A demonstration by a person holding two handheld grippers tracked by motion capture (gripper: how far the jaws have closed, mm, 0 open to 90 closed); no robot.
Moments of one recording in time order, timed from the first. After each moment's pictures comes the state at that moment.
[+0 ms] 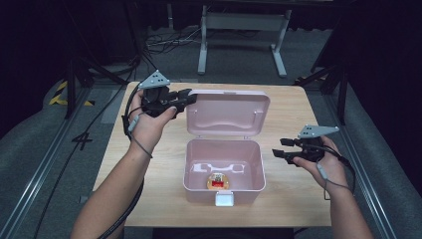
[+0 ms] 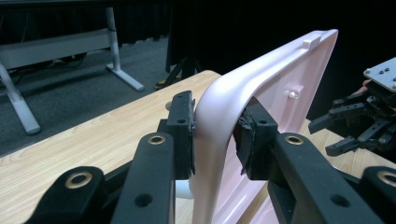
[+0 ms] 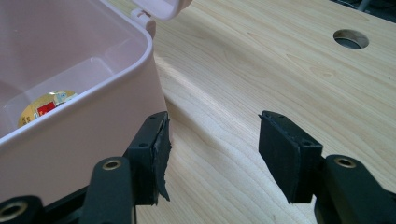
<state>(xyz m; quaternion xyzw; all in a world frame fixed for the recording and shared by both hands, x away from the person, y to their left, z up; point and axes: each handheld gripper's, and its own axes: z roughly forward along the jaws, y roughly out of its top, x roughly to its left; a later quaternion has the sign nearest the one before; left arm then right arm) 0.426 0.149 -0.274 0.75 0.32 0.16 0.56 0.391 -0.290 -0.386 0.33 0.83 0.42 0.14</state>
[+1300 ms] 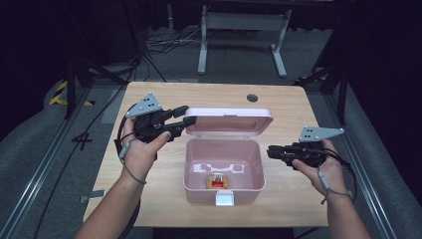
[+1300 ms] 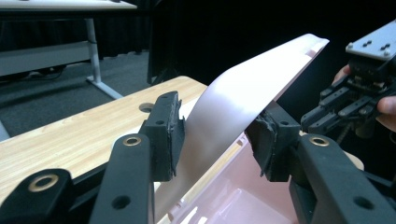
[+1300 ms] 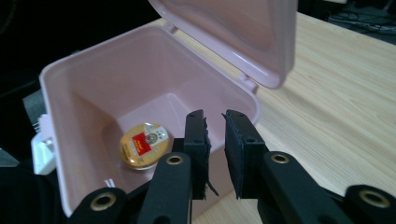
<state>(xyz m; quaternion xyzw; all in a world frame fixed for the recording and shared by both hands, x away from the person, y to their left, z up) 0.375 0.158 -0.292 0.74 0.29 0.14 0.59 0.357 -0.263 -0.347 0.28 0.82 0.49 0.09</state>
